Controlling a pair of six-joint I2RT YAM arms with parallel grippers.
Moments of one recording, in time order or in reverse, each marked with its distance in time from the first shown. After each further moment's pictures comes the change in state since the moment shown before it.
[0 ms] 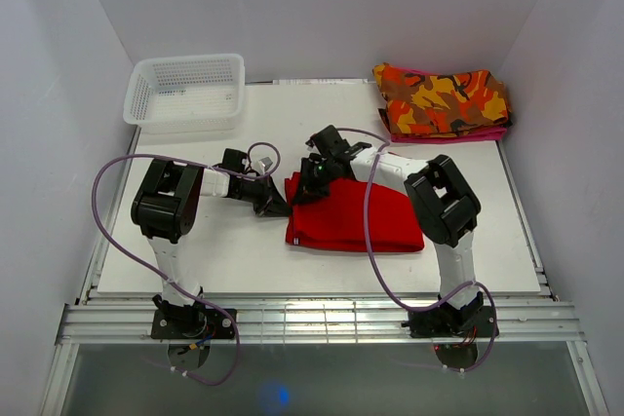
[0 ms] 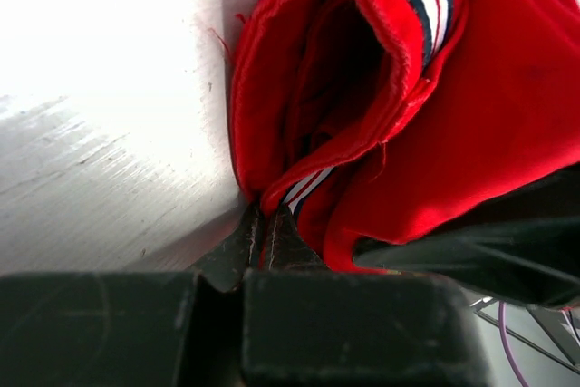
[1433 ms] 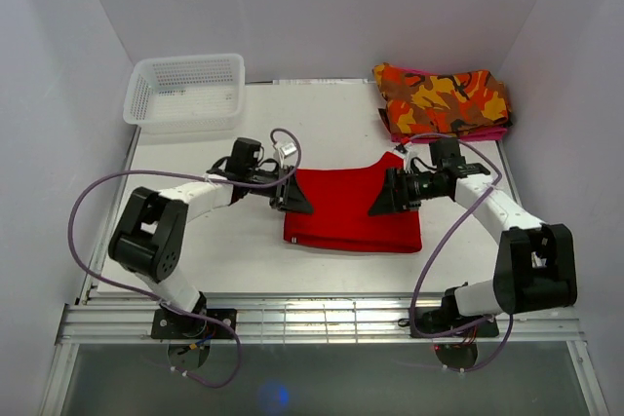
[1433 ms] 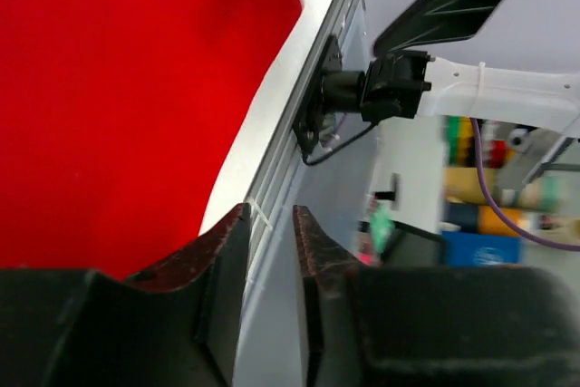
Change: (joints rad) left arm -0.140 -0.361 0.027 -0.008 0.163 0.130; right arm -0.541 -0.681 -0.529 -0.213 -0.370 -0.749
